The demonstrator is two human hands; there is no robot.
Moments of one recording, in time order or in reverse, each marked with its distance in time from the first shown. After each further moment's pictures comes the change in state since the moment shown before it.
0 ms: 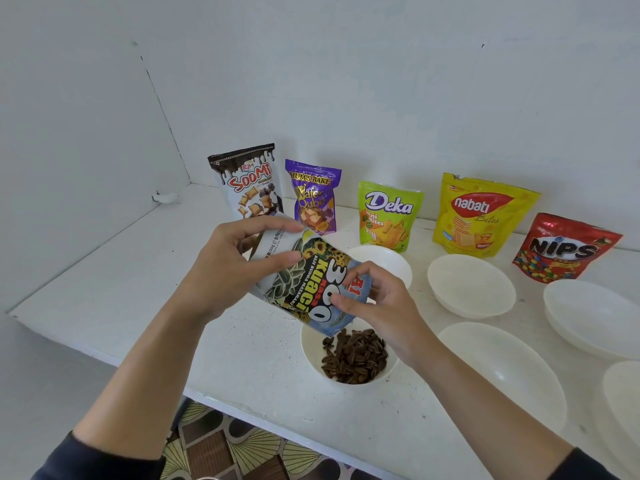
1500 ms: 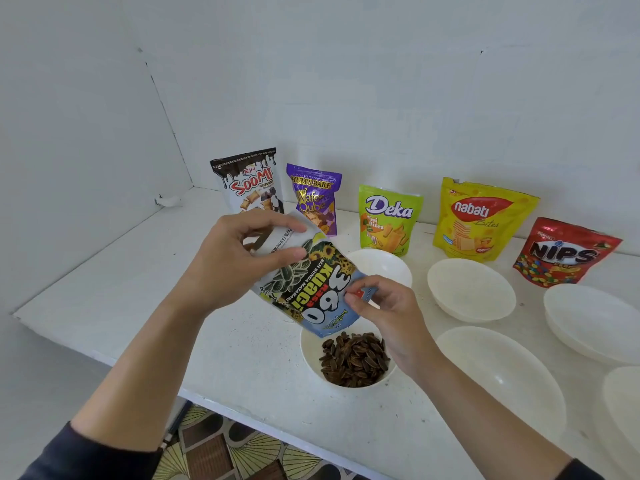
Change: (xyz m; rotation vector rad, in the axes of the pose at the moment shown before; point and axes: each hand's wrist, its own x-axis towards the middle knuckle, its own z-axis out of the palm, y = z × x) left_hand 0.007 0.006 -0.001 0.146 0.018 0.134; right_hand -0.008 0.003 -0.001 0.169 0.082 -0.010
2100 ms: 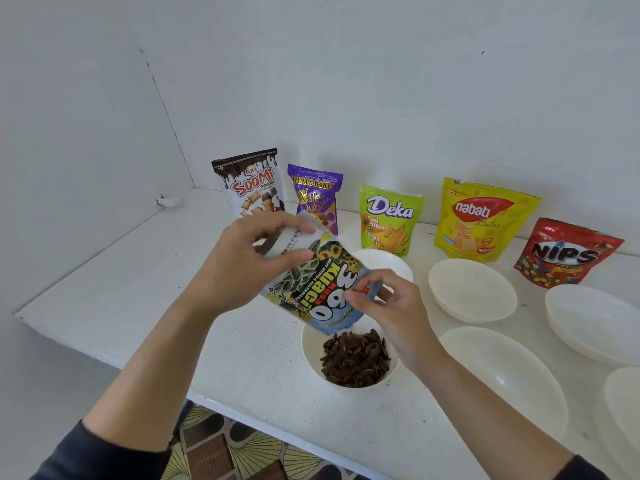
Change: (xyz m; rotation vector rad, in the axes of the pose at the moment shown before) left_hand 0.001 0.001 0.009 0.075 -0.020 0.028; right_hand 0.006 0.001 -0.005 -0.083 0.055 -0.006
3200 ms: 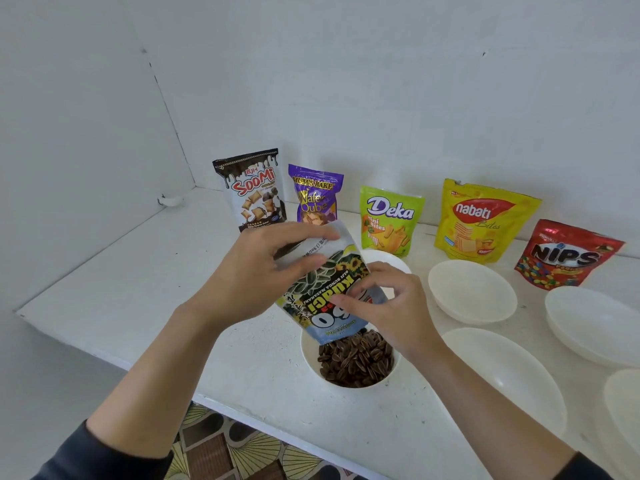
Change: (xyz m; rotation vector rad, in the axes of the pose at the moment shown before) left_hand -0.008 0.018 0.013 0.253 -0.072 0.097; right_hand 0.002 -0.014 0.000 -0.205 -0.046 -0.276
